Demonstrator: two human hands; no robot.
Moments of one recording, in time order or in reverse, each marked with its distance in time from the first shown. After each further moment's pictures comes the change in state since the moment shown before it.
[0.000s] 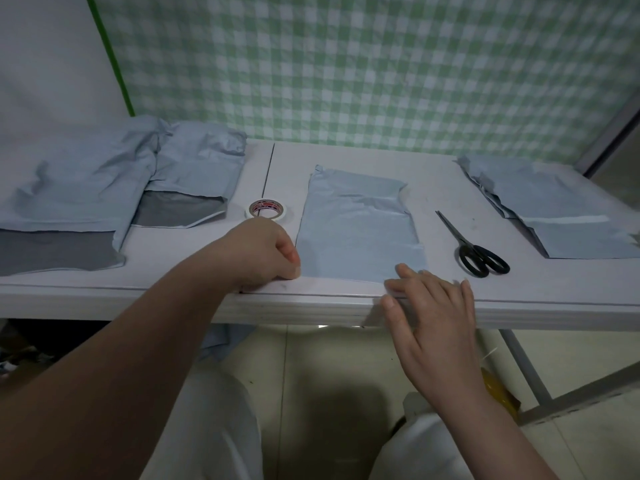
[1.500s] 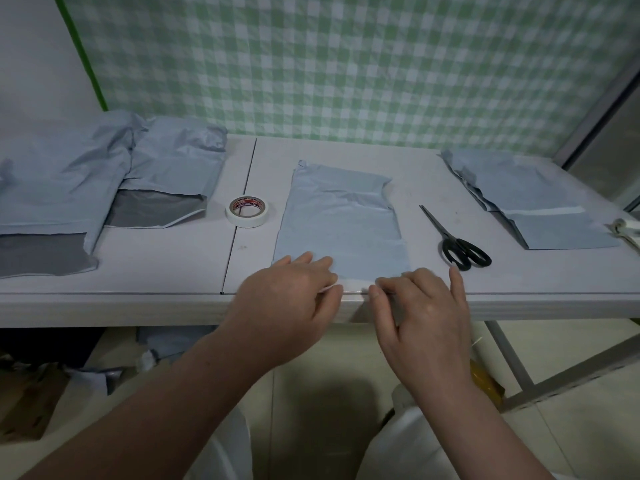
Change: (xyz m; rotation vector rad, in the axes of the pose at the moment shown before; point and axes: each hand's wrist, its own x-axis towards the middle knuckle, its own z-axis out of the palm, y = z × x) left_hand -0.032 0.003 0.069 0.406 0.239 0.473; right_hand 0.003 -0.004 -0.003 -0.185 0.187 -0.062
